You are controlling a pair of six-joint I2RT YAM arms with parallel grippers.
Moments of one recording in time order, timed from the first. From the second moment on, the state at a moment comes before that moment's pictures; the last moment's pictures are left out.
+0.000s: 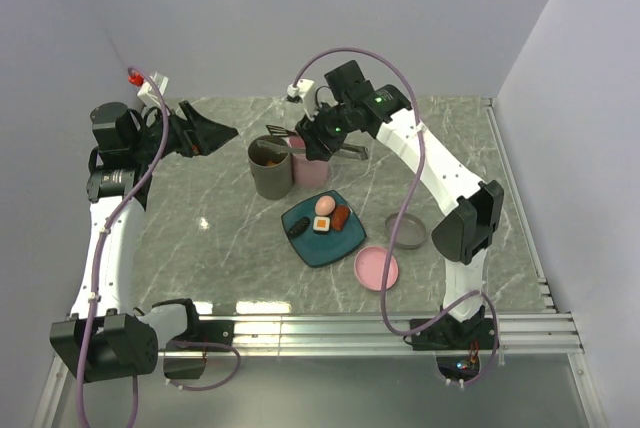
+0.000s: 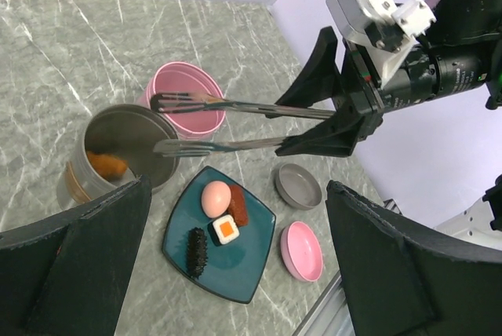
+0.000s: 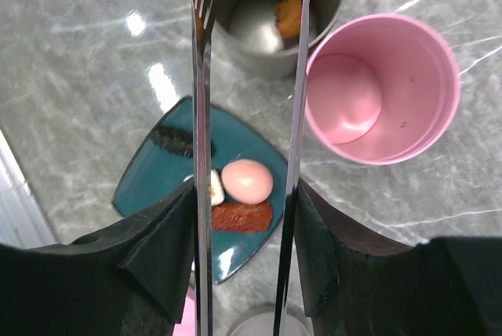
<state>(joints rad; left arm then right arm) 0.14 1.12 1.15 -0.23 0.90 -0.48 0.63 1.94 2.08 -0.99 -0.39 -0.36</state>
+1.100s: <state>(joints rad) 0.14 1.12 1.15 -0.27 0.93 -0.43 0.65 1.71 1.63 -1.28 -0.44 -1.23</state>
